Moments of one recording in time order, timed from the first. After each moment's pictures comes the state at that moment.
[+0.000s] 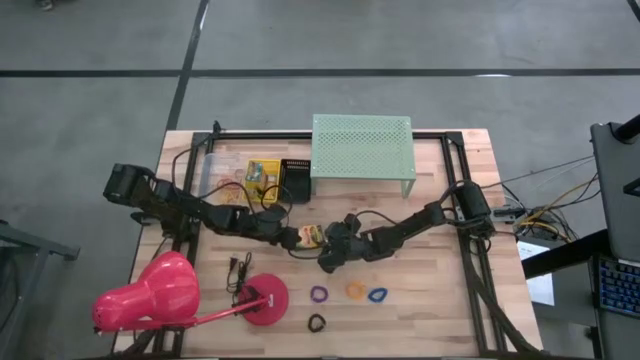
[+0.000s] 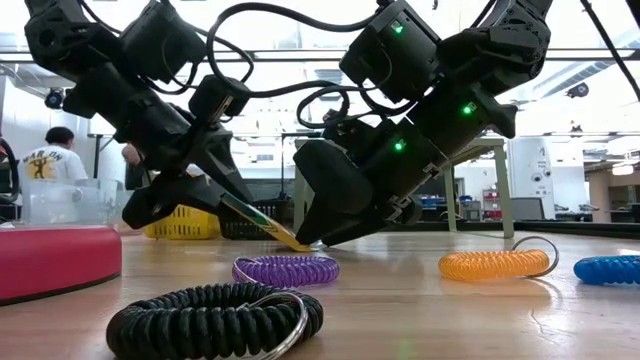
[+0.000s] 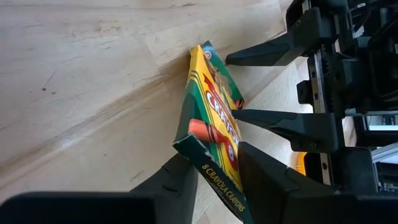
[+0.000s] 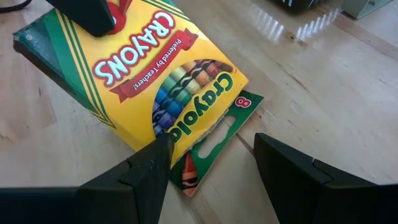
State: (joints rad) left arm -0.12 1.52 0.49 0.32 -0.09 -1.25; right arm 0.24 2.12 1.02 0.21 0.52 0.68
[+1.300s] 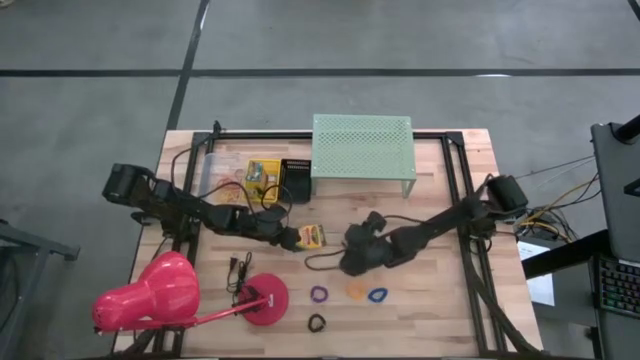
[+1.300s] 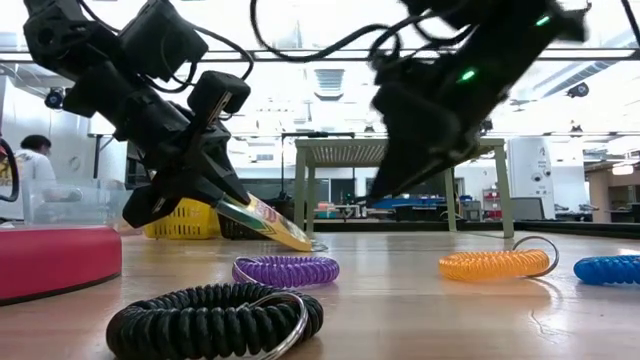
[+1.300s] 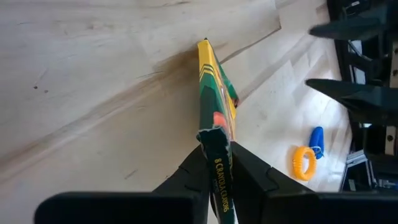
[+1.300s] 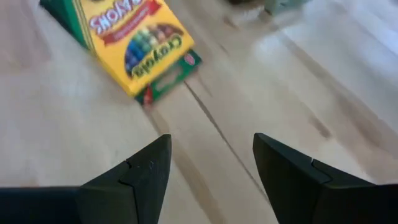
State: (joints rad) left arm -0.12 1.51 0.49 0.32 -0.08 -1.25; right arm 0.33 1.78 1.01 -0.29 0.63 0.74
